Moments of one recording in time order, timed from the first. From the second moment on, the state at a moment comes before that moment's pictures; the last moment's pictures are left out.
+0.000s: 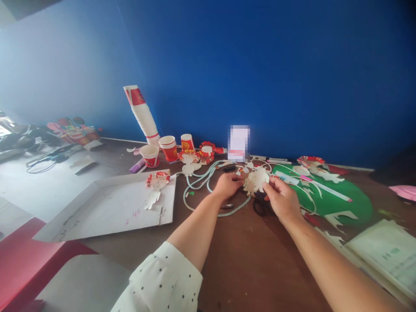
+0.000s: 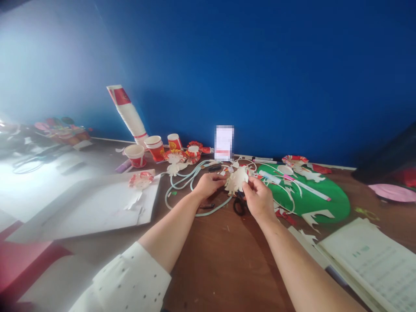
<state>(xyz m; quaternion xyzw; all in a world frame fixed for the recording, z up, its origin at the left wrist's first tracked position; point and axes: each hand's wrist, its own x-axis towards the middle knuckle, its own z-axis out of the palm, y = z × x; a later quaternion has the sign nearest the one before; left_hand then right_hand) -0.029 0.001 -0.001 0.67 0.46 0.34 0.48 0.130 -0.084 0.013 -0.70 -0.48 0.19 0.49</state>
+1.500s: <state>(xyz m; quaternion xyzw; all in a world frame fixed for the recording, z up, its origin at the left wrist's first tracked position) -0.030 -0.002 0.004 0.73 0.45 0.30 0.41 0.130 -0.084 0.013 -0.71 -0.46 0.21 0.49</state>
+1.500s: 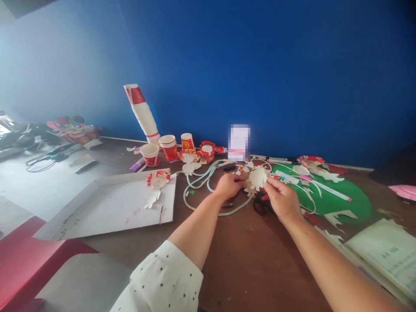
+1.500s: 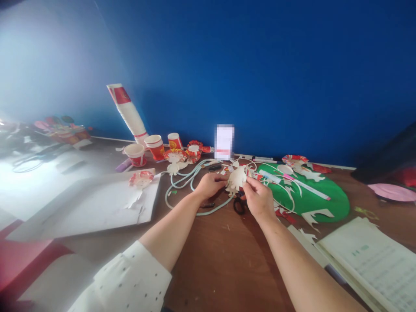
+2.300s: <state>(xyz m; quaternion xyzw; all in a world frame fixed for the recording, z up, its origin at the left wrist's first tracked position) -0.029 -0.002 0.003 0.73 0.46 0.30 0.40 0.129 -0.086 0.015 -0.70 -0.48 0.20 0.49</state>
